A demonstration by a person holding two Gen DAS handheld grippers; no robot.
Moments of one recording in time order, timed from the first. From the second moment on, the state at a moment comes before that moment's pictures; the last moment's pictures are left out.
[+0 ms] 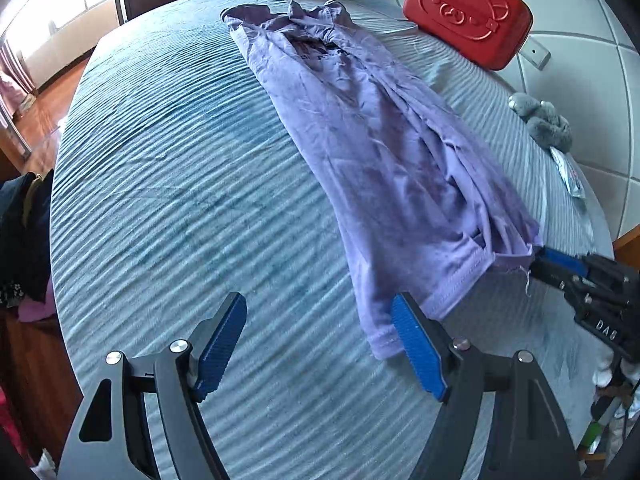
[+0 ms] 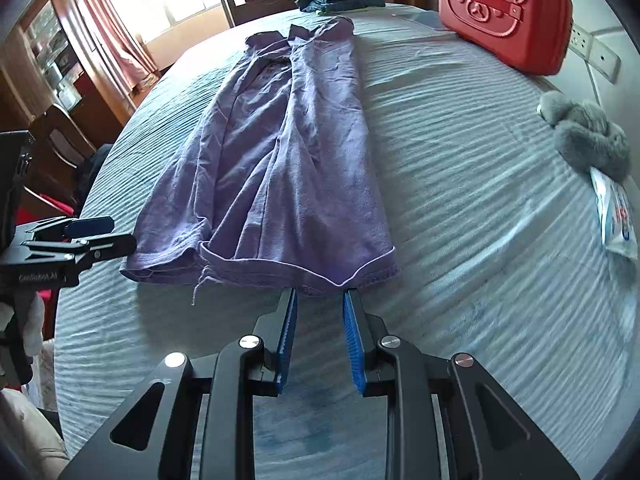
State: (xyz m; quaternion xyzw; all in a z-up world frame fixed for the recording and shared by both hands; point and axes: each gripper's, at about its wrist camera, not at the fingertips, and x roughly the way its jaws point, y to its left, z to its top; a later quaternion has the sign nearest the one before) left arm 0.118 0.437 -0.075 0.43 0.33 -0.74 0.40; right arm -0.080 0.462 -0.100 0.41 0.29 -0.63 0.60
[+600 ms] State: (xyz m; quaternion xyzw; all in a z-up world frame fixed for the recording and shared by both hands) left arm 0.093 0.477 -0.075 0.39 0.33 -0.73 0.45; right arm -0.113 0.447 -0.106 0.35 0.33 -0.57 0.67
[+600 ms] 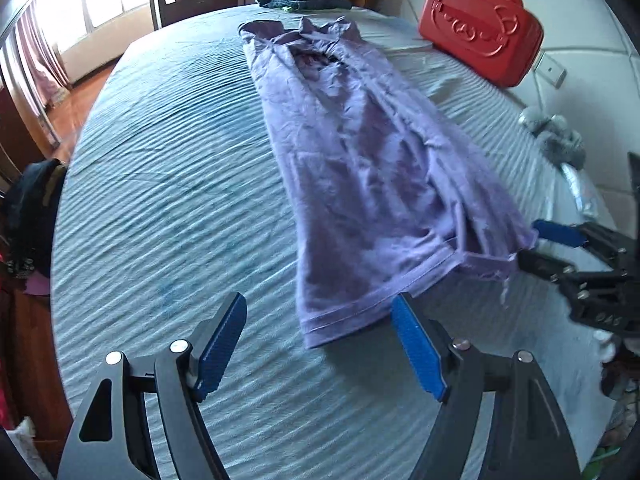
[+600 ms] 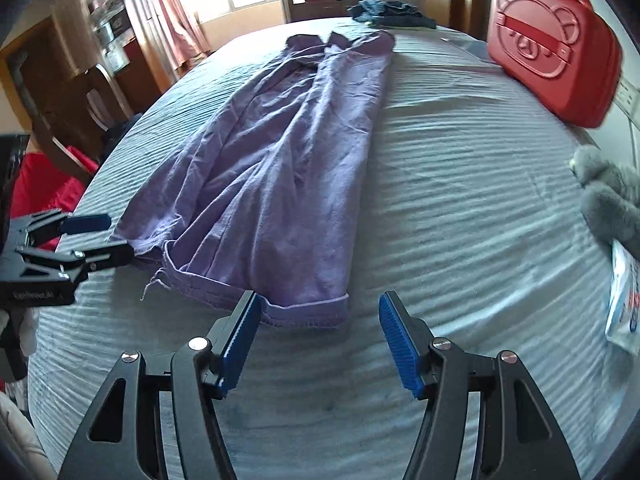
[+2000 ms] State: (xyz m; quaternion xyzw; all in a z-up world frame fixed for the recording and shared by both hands) left arm 0.077 0.453 -0.078 0.42 0.31 -0.77 0.36; right arm -0.087 0.425 -0.111 0.35 0.34 -0.57 0.66
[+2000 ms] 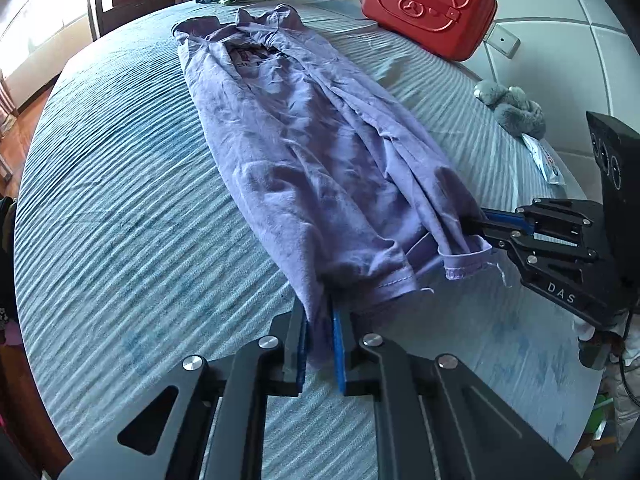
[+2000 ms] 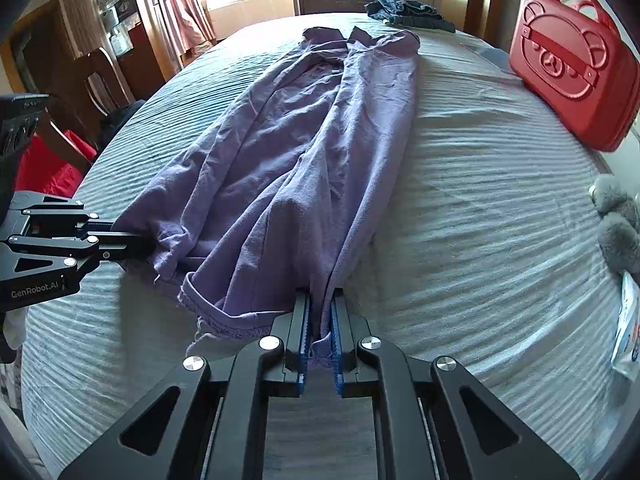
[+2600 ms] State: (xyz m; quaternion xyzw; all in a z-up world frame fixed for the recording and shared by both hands) left arm 0.108 0.302 -0.002 0.39 0.28 -0.85 0.21; right arm -0.057 0.347 -0.019 0.38 0.25 -0.70 0.55
